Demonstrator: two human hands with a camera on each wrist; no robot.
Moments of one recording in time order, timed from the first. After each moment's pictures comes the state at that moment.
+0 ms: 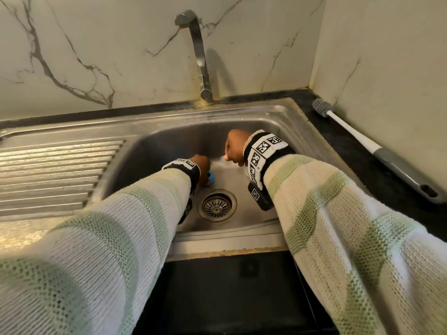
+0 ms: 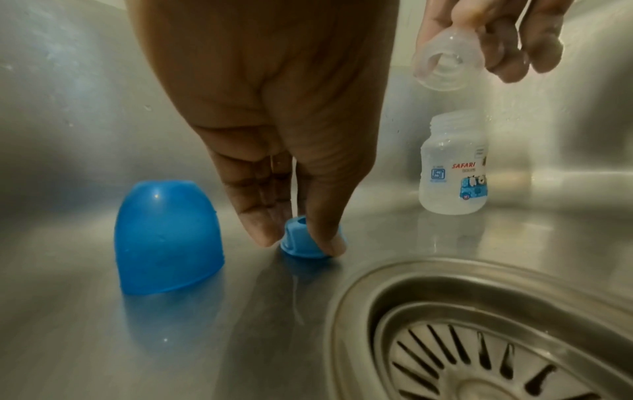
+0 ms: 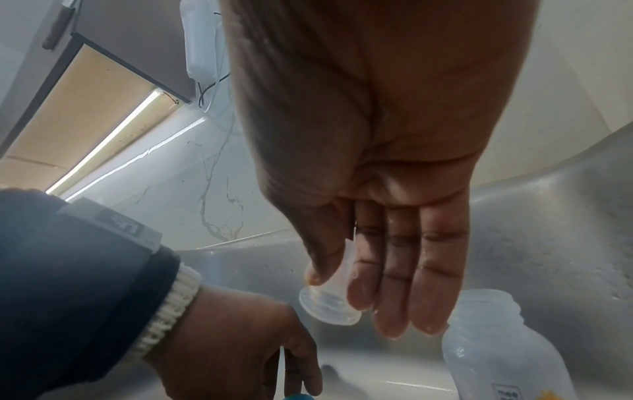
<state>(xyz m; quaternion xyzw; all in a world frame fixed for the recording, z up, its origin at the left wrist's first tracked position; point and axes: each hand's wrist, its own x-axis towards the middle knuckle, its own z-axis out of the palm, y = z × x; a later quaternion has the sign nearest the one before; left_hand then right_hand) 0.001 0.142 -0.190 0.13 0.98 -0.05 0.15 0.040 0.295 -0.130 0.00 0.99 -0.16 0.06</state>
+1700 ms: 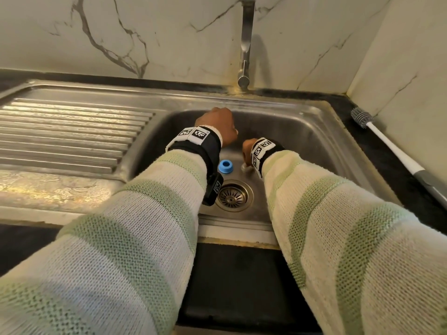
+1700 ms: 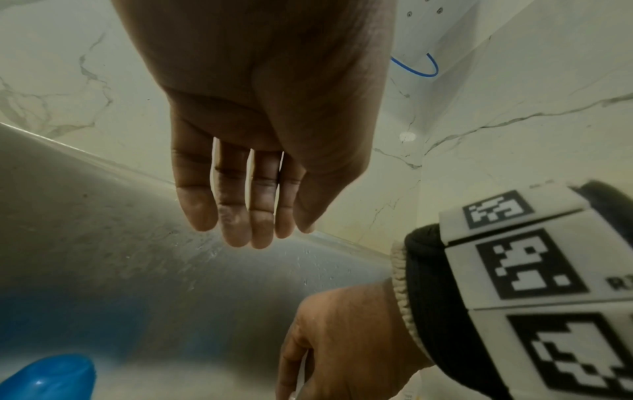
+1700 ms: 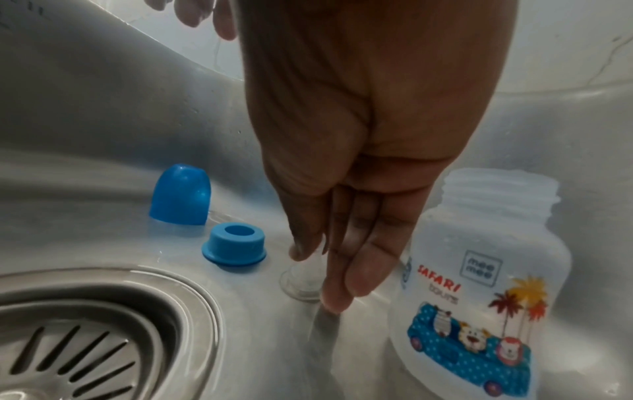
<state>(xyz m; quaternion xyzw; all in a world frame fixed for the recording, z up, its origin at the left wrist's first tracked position) 0.044 0.126 -0.099 0.09 0.98 0.15 -0.04 0.003 0.259 -0.178 -0.01 0.99 0.12 0.12</state>
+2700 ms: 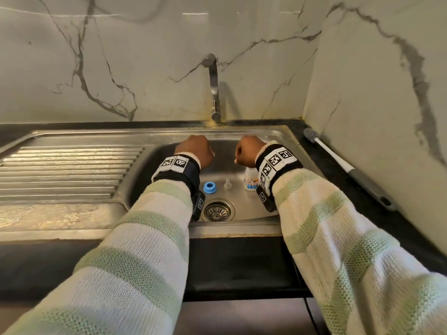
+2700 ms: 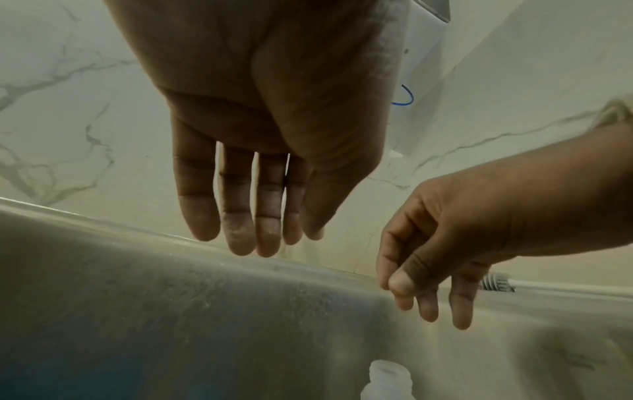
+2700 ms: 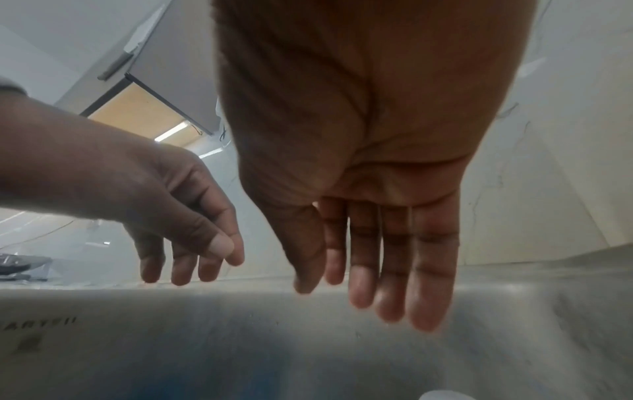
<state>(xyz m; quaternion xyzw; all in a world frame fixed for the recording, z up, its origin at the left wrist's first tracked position) 0.094 0.128 -0.066 0.10 0.99 0.10 -0.09 0.100 0.300 -0.069 -0.04 0.99 -0.09 -0.03</state>
